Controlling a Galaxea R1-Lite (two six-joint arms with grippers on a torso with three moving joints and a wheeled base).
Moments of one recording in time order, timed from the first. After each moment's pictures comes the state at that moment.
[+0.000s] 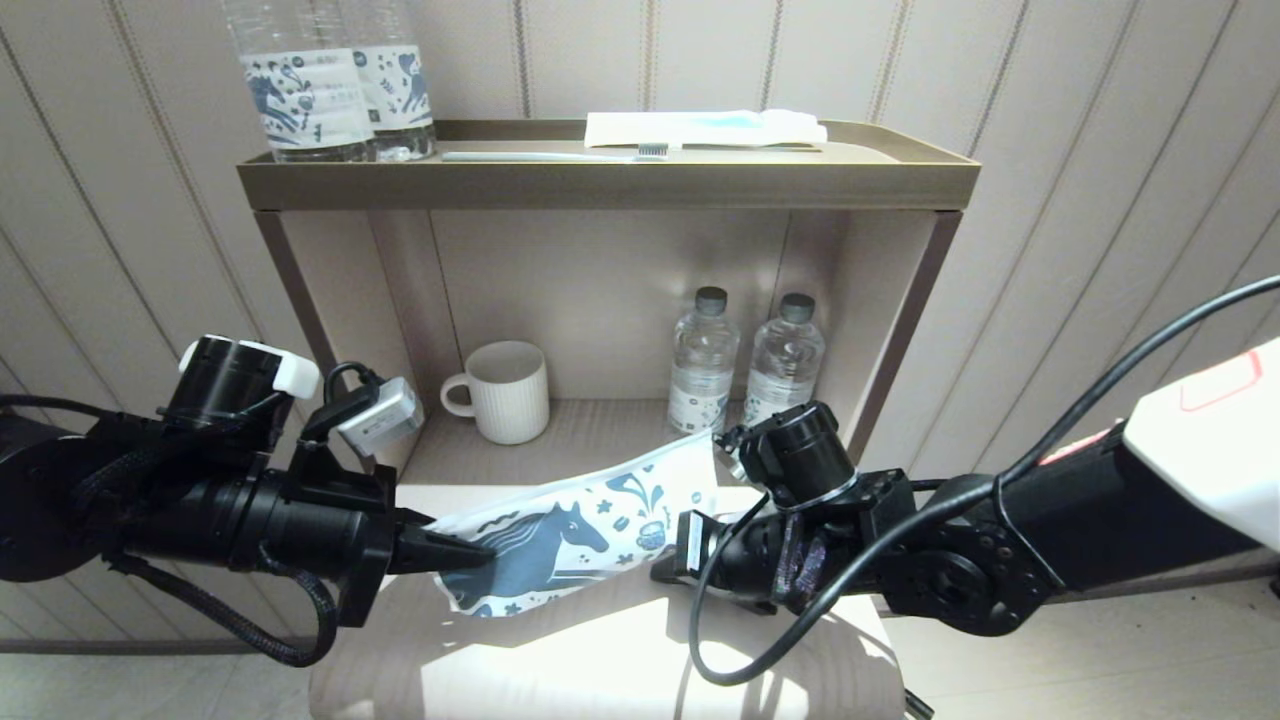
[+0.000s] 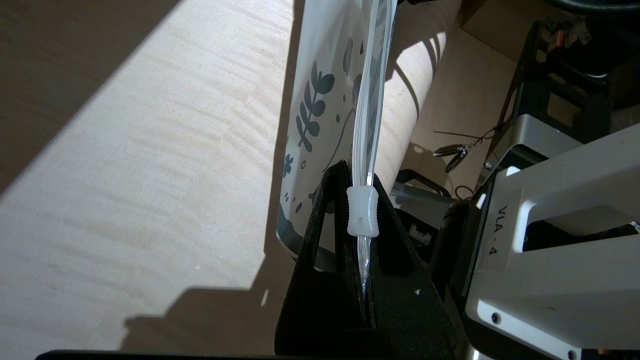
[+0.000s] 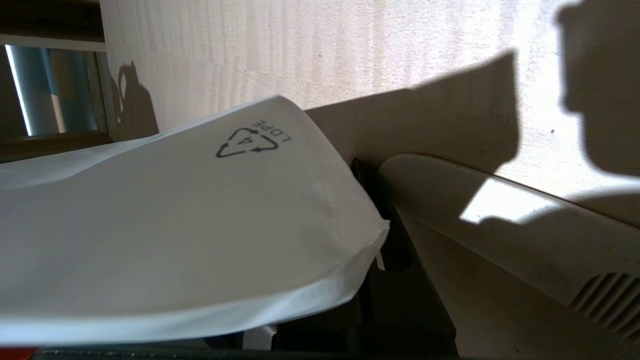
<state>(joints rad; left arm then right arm) -0.29 1.63 -0.83 0.02 -0.85 0.45 0.65 1.96 -0.97 -0.30 0.30 0.81</state>
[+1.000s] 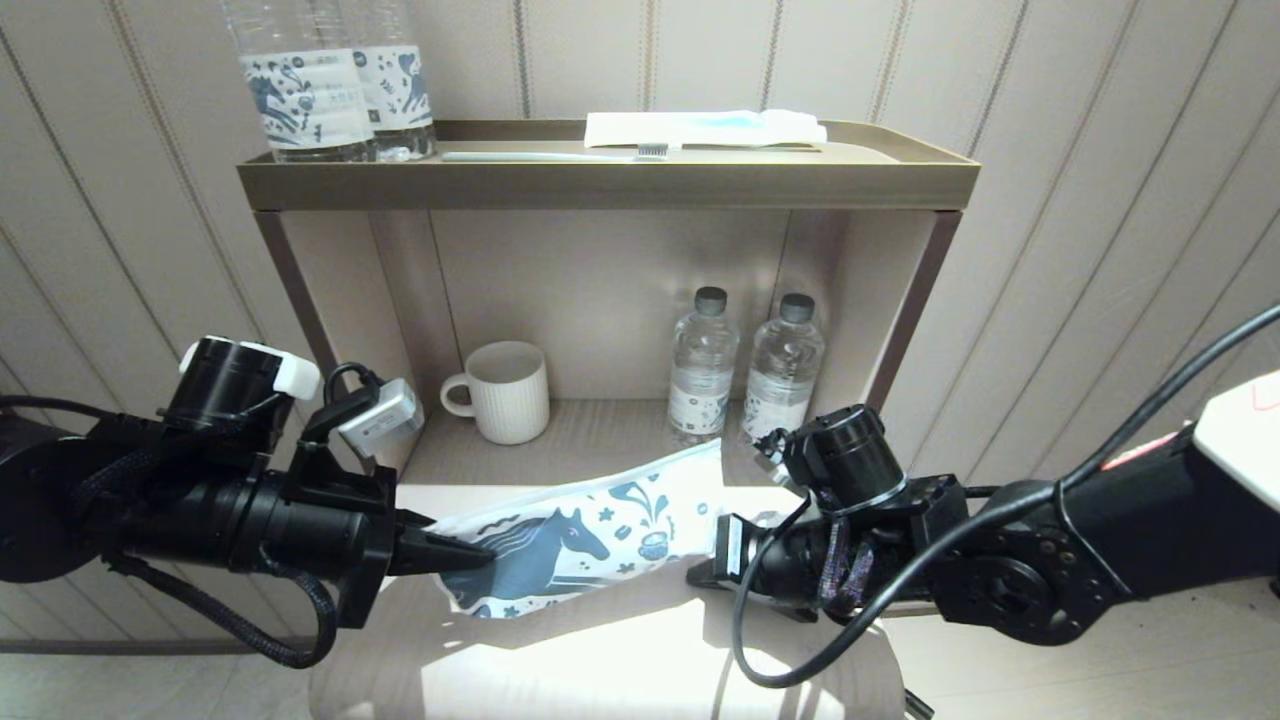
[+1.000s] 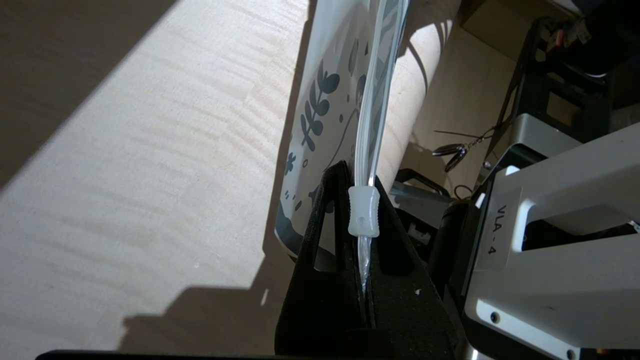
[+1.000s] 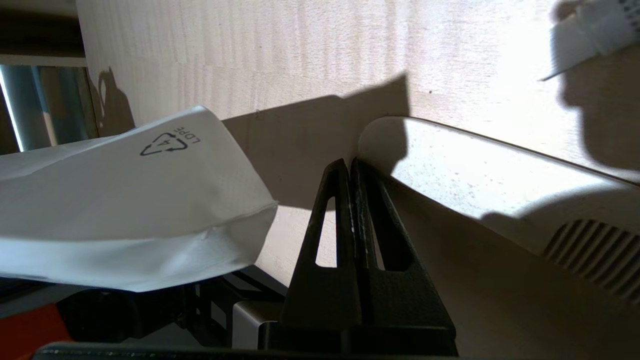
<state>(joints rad) -0.29 1.63 -0.83 0.03 -0.85 0.45 0.59 1.89 -0.88 -0.30 0.30 0.79</state>
